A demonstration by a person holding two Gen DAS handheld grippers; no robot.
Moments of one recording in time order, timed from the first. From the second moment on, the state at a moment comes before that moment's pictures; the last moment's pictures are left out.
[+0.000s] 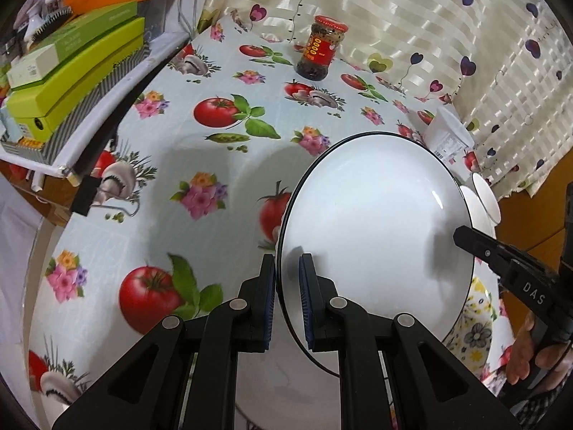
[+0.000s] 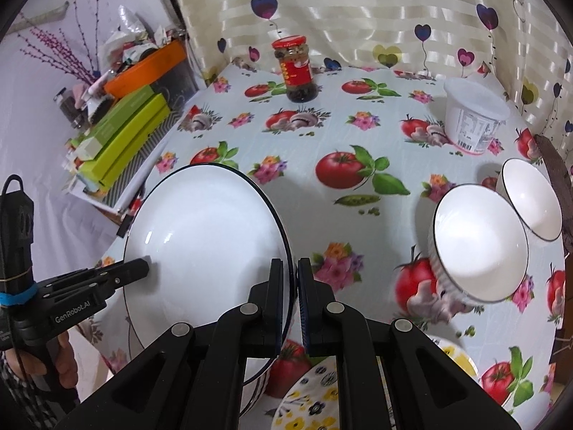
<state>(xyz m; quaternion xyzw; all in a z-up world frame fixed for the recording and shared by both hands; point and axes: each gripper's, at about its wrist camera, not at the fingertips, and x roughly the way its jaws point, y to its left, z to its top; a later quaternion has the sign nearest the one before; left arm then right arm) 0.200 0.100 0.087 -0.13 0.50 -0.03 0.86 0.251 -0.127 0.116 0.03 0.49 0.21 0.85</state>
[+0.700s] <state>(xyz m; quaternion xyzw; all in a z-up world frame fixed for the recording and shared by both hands) 0.156 0.117 0.062 -0.13 0.52 -0.01 0.85 0.207 -0.109 0.089 0.03 0.51 0.23 0.83</state>
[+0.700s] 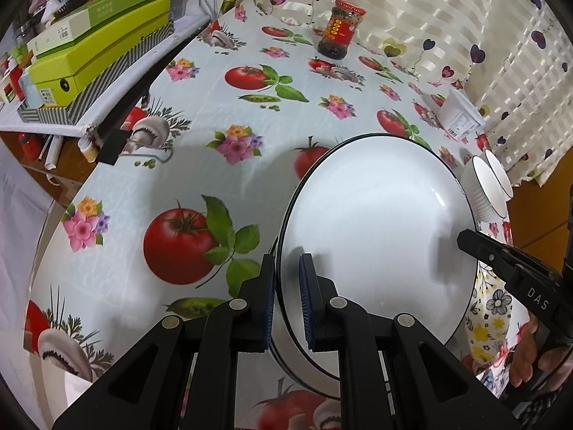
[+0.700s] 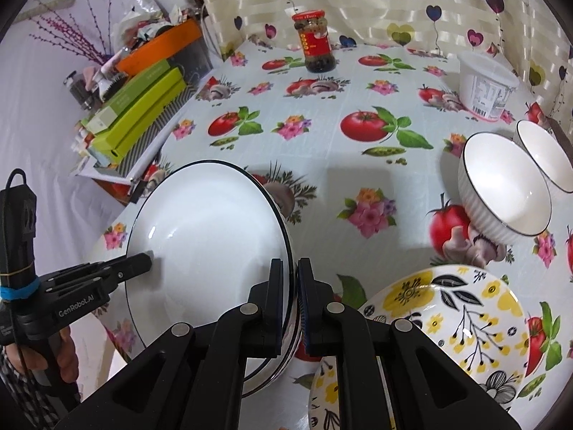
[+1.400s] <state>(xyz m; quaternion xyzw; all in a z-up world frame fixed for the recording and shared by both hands) 0.146 0.112 0.058 -0.11 0.52 0.00 0.85 0.193 -0.109 0.073 0.02 0.52 0.22 0.83</state>
